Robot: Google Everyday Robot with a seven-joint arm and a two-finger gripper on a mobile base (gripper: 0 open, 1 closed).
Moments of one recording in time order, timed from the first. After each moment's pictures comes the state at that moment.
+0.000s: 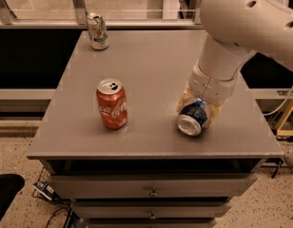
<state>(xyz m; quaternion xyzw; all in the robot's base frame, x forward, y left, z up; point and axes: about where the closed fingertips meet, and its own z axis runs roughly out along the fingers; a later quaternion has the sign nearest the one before) 0.480 -0.145 0.844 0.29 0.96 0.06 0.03</state>
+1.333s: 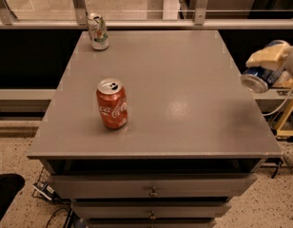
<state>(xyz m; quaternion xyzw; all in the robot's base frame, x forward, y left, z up) 0.523 -0.299 0.940 0.27 0.87 0.22 0.34</state>
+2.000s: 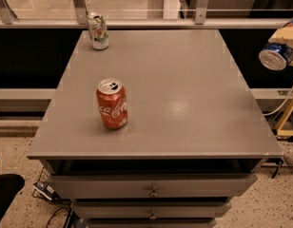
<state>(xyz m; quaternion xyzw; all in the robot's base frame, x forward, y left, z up) 0.568 -0.357 0.975 0.24 0.82 0.32 0.41</state>
